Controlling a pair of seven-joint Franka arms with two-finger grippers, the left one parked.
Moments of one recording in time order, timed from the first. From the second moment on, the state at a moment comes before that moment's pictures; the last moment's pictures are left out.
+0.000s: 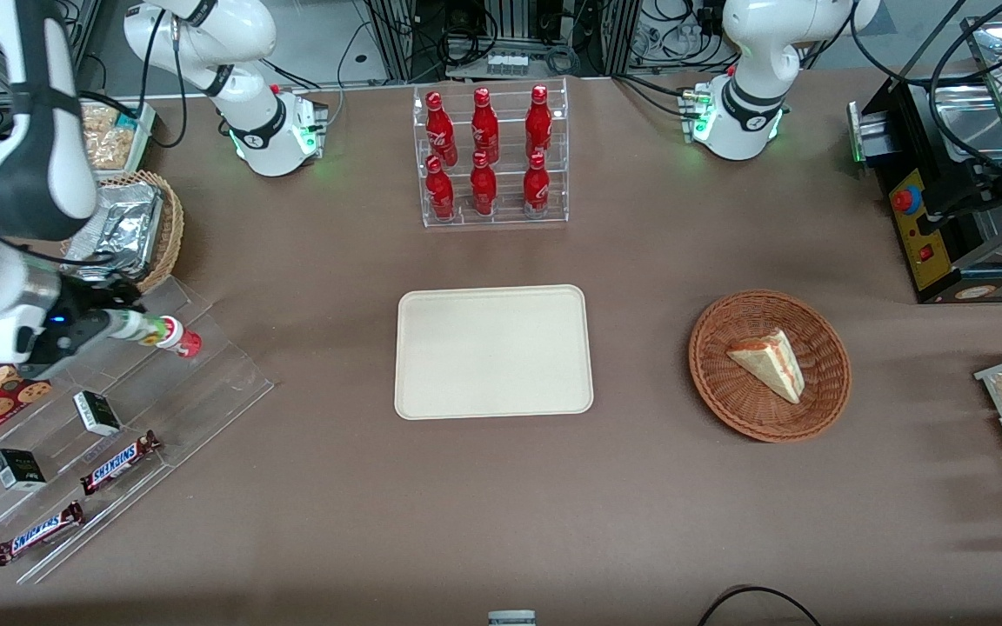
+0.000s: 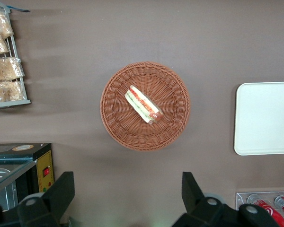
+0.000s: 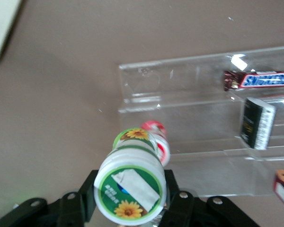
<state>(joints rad) 0.08 0.08 -0.12 -1.86 -0.04 1.77 -0.62</state>
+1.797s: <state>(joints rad) 0.81 0.55 -0.12 -1.56 0.13 2.10 0.77</state>
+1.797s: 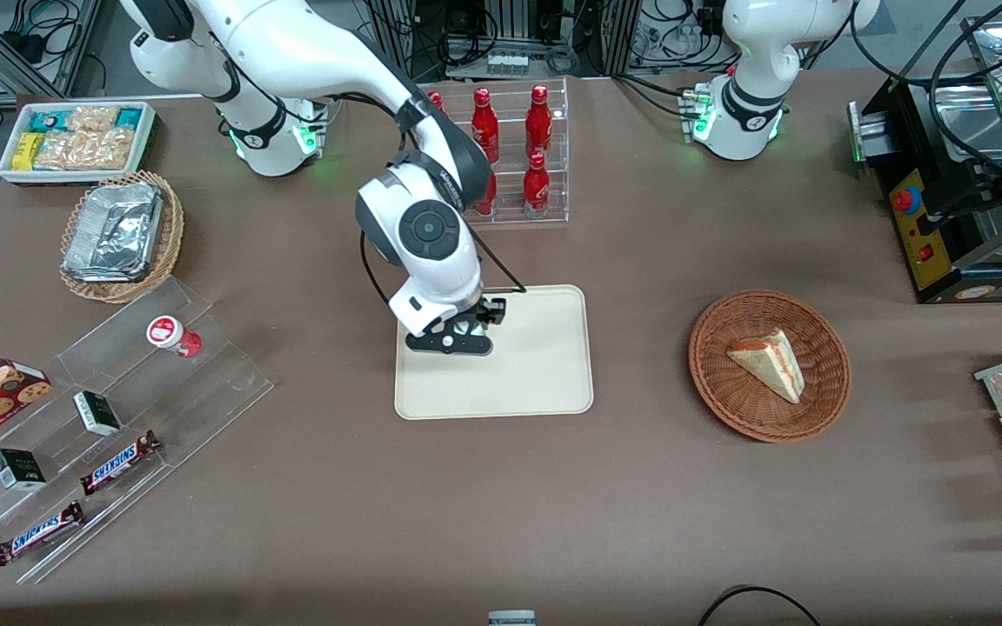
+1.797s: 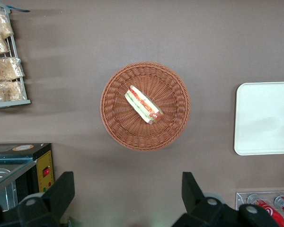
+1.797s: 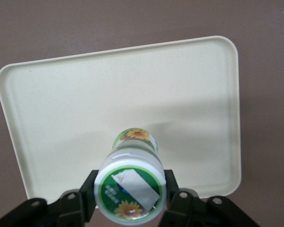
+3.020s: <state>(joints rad) 0.83 0.71 -0.12 -1.56 0.13 2.25 0.82</state>
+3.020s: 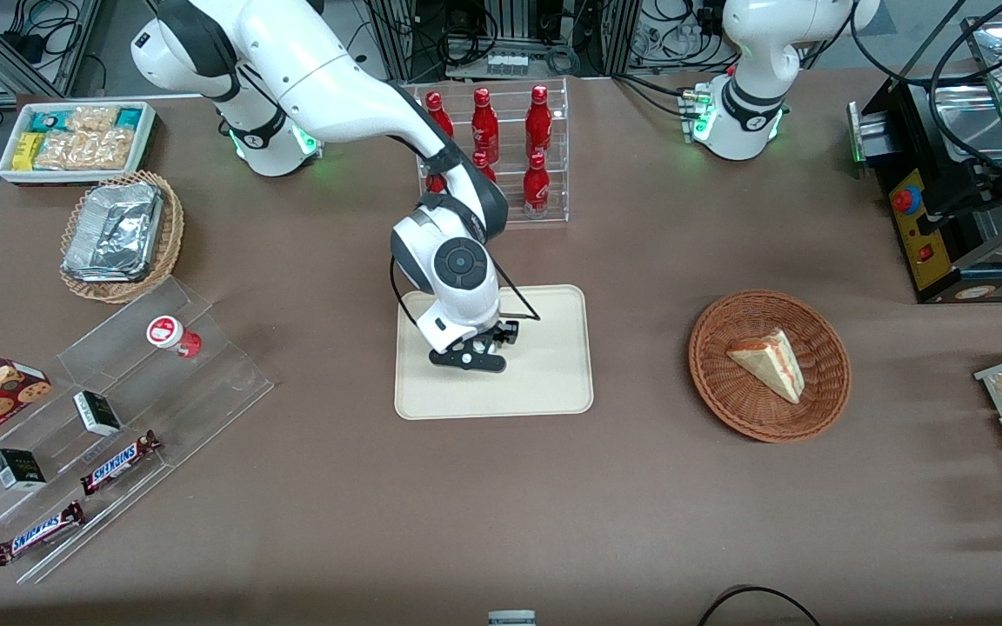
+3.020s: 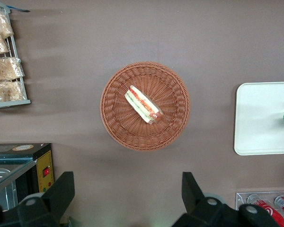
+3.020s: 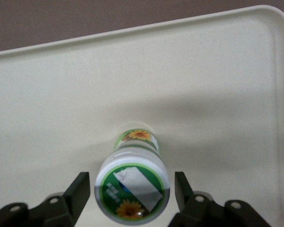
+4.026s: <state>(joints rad) 0.82 0.62 -0.14 -1.52 0.10 2.11 0.66</state>
